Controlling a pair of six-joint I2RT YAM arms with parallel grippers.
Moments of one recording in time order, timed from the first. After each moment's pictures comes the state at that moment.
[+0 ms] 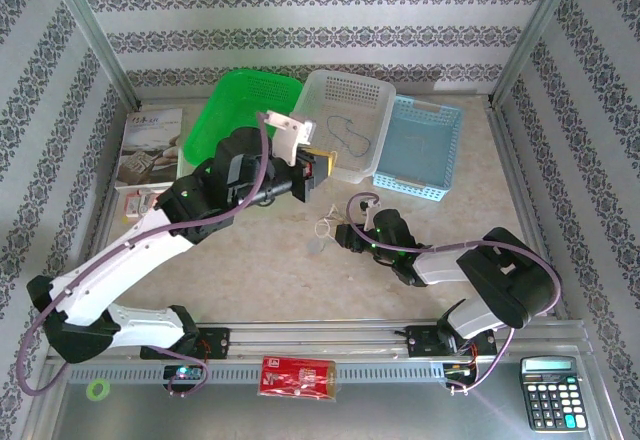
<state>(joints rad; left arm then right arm) -0.85 1.25 1.46 -0.51 0.03 -0.38 0.63 1.50 0.32 0.66 -0.18 0.66</state>
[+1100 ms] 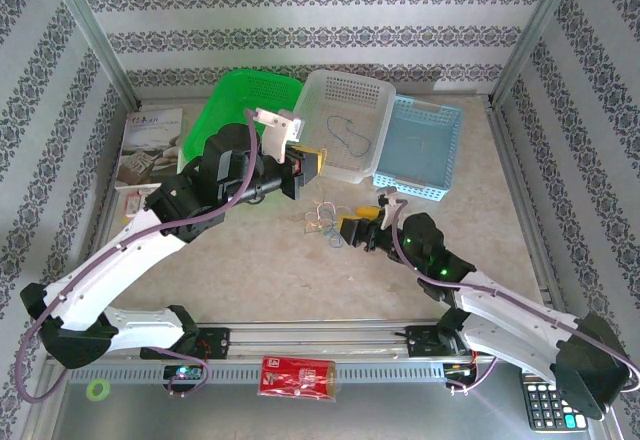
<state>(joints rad) -0.80 1.22 1.45 -0.55 0.06 -0.37 0.72 0.87 0.37 0.29 -0.12 0.54</state>
